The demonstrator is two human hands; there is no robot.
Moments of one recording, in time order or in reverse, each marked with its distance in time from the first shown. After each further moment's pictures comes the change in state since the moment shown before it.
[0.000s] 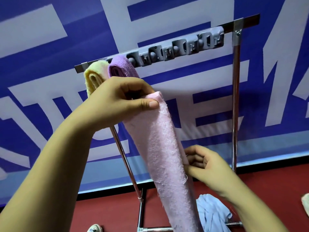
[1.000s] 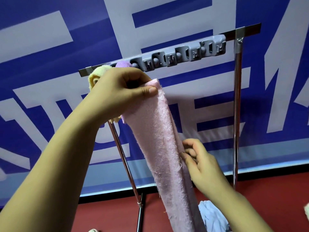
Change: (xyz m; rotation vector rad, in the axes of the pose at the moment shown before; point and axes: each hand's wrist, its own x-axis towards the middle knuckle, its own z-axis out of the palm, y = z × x) left_hand 0.016 0.004 -0.007 0.101 0.205 -0.086; right_hand 0.011 -0.005 0.015 -0.324 0.159 -0.270
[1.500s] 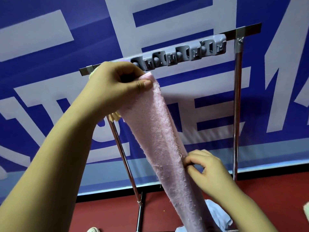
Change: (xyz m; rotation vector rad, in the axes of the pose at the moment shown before) left_hand -0.003 0.002 -0.006 -0.023 0.099 -0.035; right_hand -0.005 0.021 -0.009 -0.267 -0.027 -0.110
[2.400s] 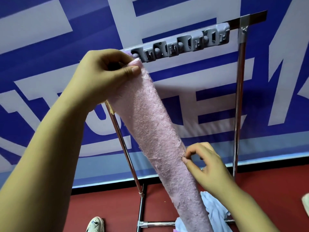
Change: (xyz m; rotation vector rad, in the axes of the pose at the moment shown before) left_hand -0.005 -0.007 -0.009 -0.039 0.075 -0.048; right_hand -0.011 0.004 0.008 0.074 0.088 -0.048
